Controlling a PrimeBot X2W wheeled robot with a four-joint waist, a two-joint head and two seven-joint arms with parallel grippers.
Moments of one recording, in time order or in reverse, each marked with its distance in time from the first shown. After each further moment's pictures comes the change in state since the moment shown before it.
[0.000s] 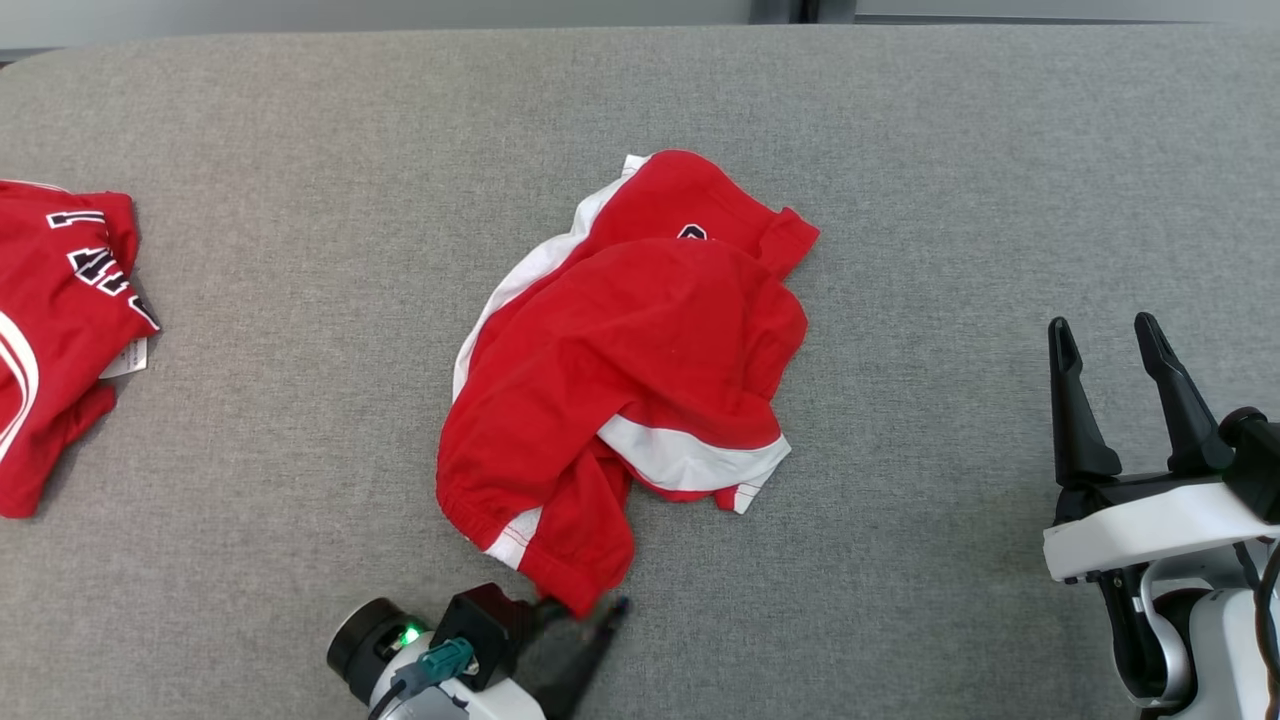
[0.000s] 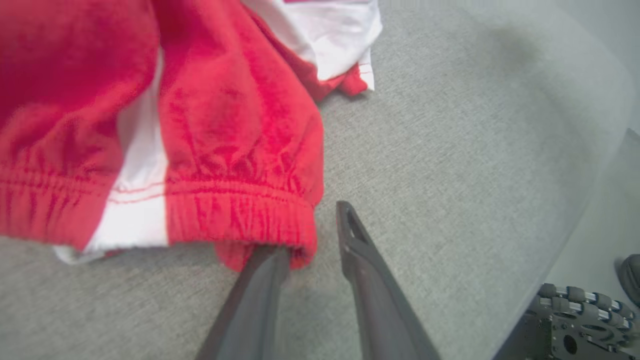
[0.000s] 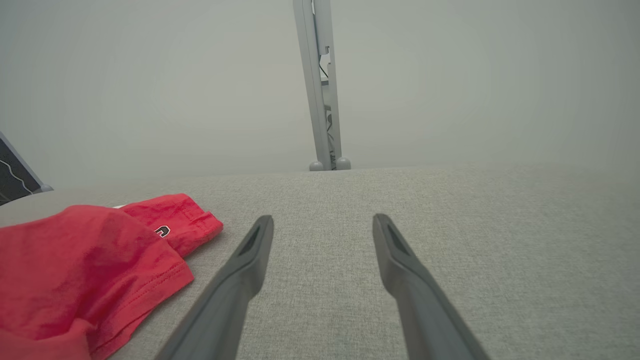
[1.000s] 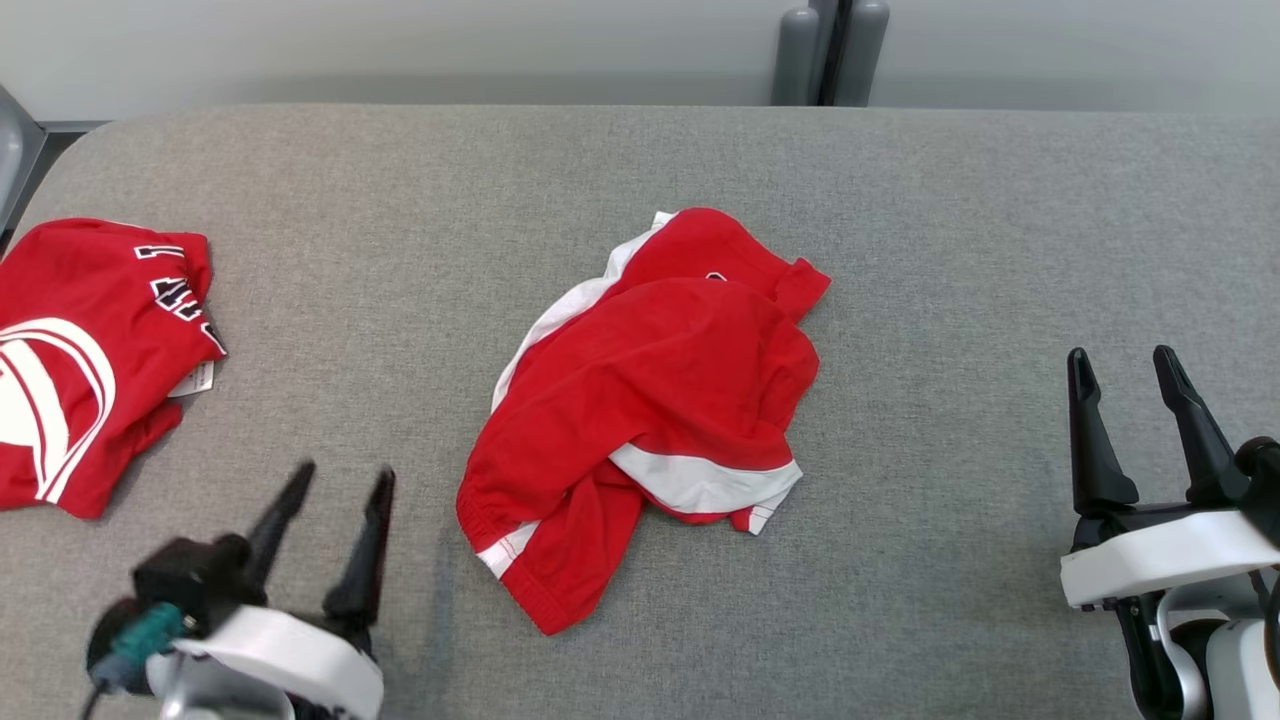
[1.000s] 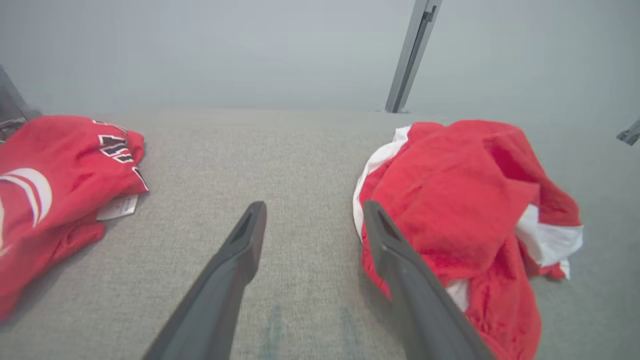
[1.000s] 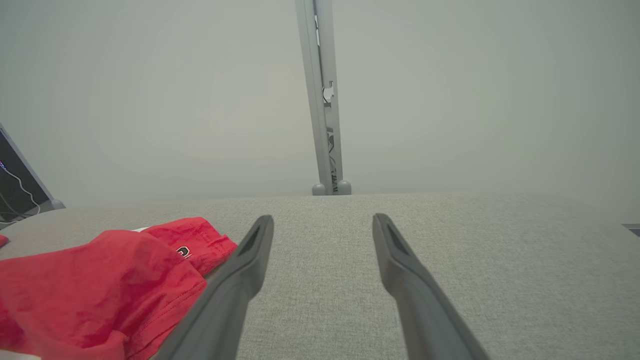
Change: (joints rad) left arm 0.099 0.071 0.297 -0.015 -0.164 0.169 -0.188; right arm 0.049 0.000 -0.030 -0.010 -0.006 0.000 0.007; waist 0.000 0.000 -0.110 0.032
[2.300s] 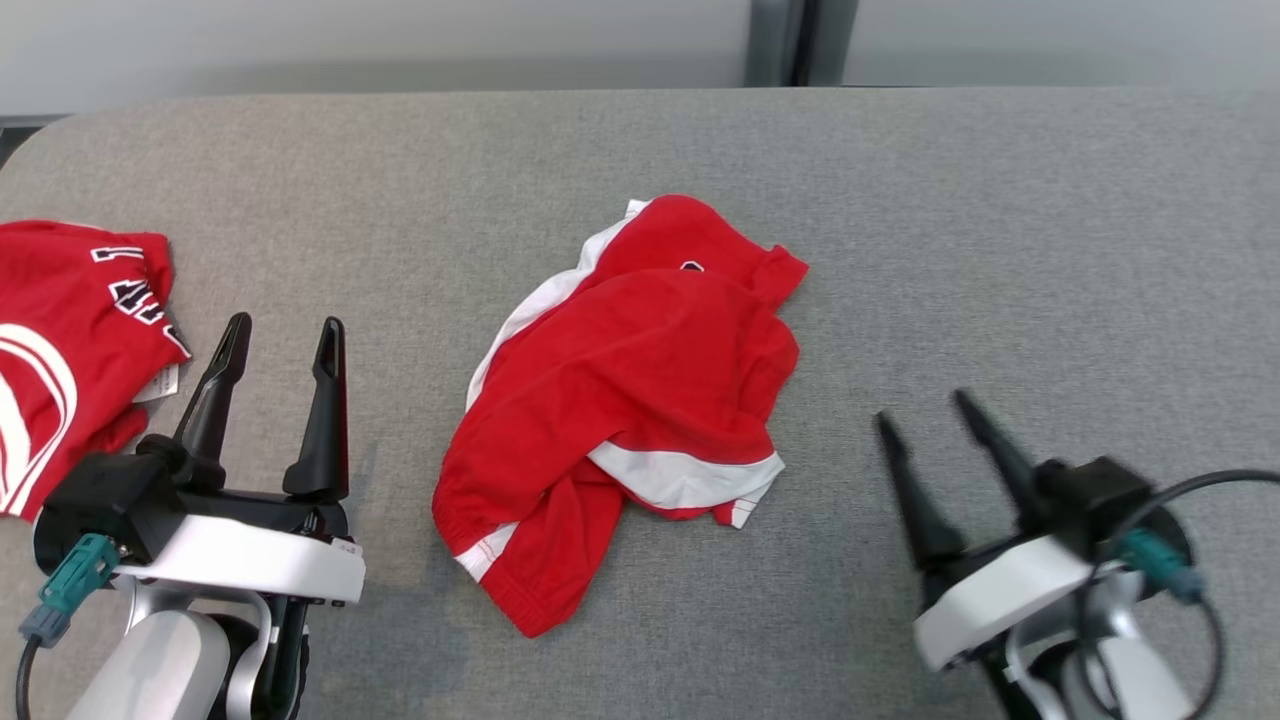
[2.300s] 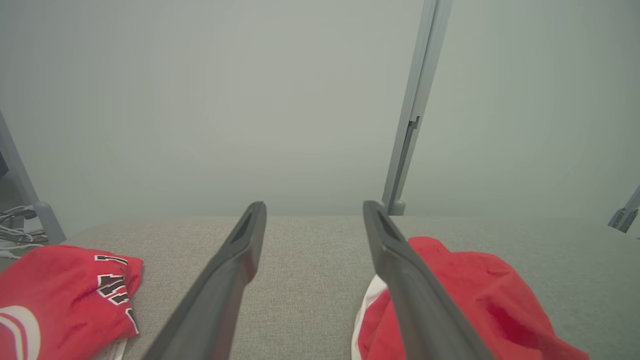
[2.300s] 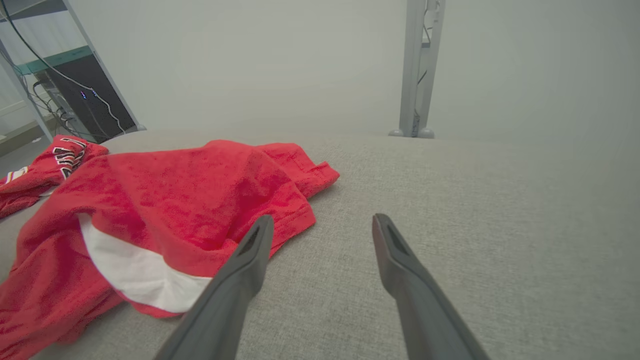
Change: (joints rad) left arm -0.154 -0.028 0.086 -0.067 0.022 0.051 -0.120; right arm 0.005 0.000 0.248 0.008 -0.012 0.000 0.082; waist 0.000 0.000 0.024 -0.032
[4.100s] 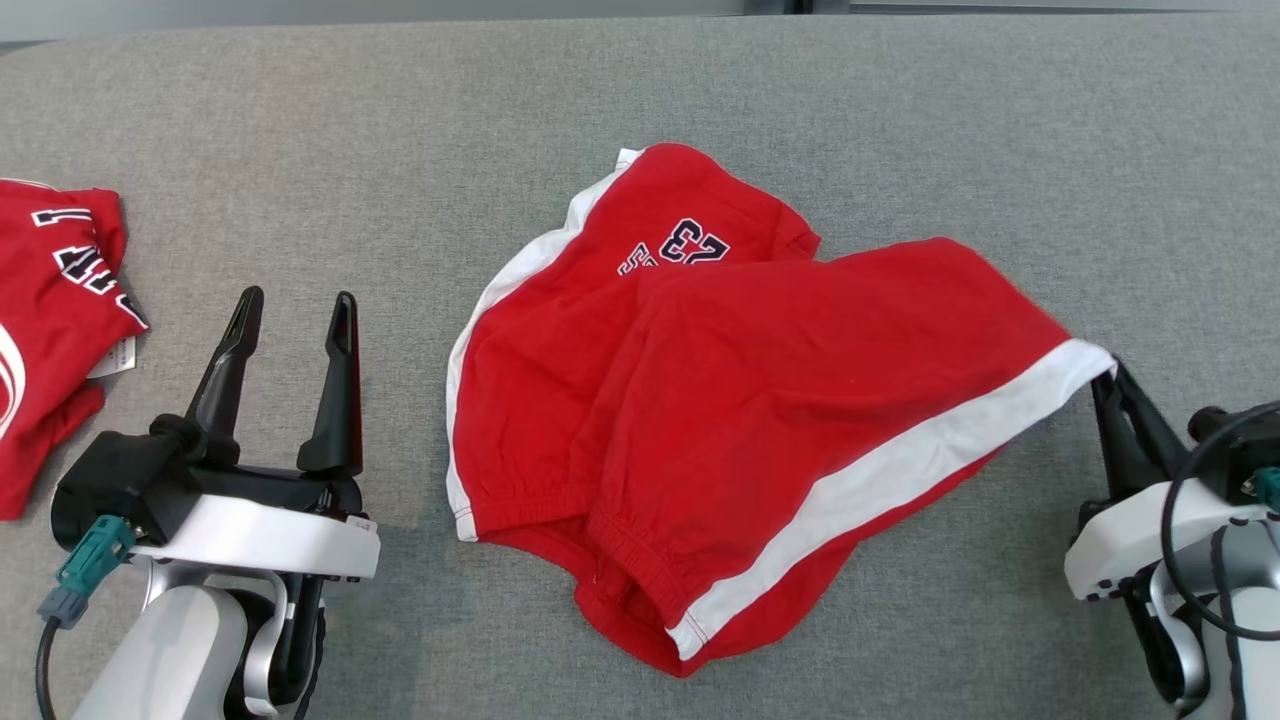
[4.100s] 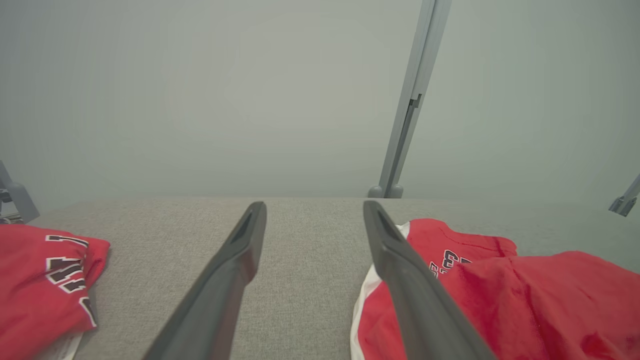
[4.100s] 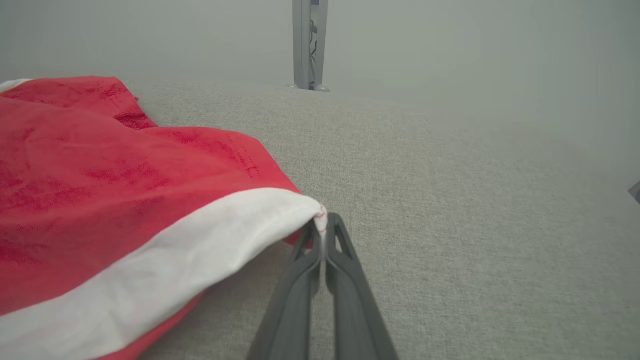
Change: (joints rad) left arm -0.044 -0.053 0.016 0.049 0.037 -0.034 -0.026; right arm -0.070 -0.076 -0.221 0.086 -0.120 0.001 0.011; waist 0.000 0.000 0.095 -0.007
